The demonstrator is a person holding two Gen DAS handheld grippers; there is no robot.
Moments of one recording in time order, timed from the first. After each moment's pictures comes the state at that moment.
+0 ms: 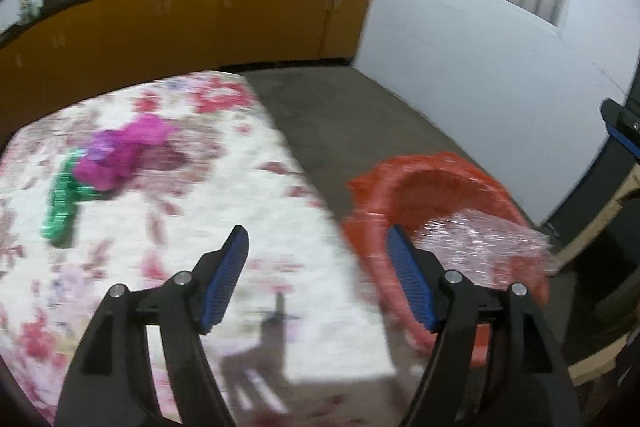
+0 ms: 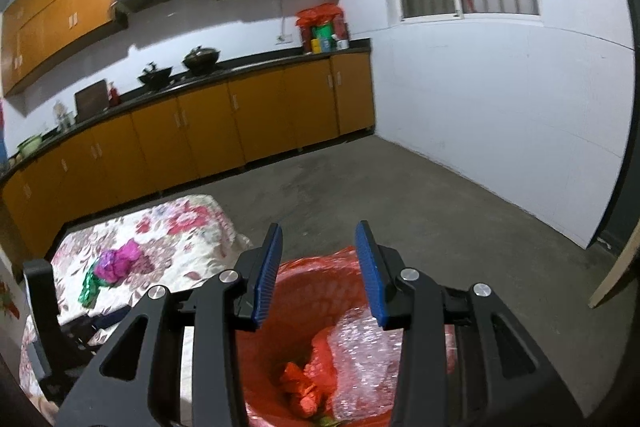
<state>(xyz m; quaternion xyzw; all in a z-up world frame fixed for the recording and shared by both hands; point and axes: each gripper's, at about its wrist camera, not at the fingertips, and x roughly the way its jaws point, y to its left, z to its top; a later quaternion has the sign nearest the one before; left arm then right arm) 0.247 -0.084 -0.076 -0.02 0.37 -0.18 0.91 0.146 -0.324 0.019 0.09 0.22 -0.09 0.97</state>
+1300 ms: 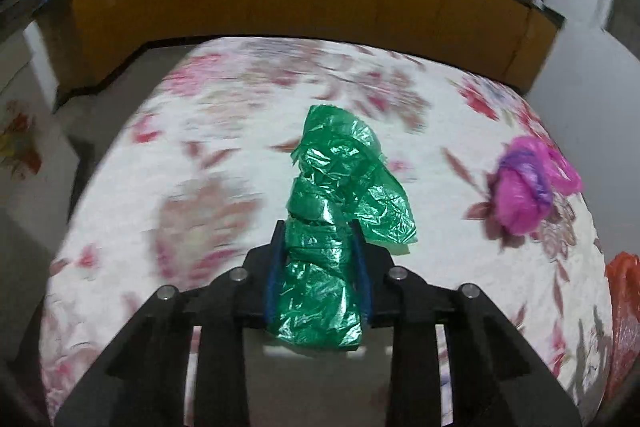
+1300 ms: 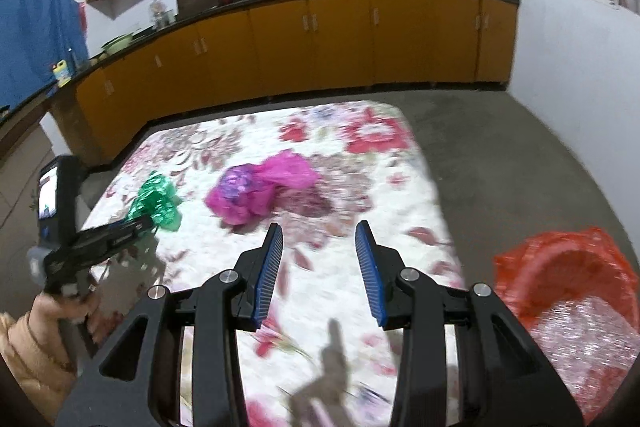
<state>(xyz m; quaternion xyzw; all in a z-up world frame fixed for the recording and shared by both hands) 0.326 0.206 -0.125 -0.10 0.42 0.10 0.90 0.289 -0.080 -0.055 0.03 0.35 0.13 0.93</state>
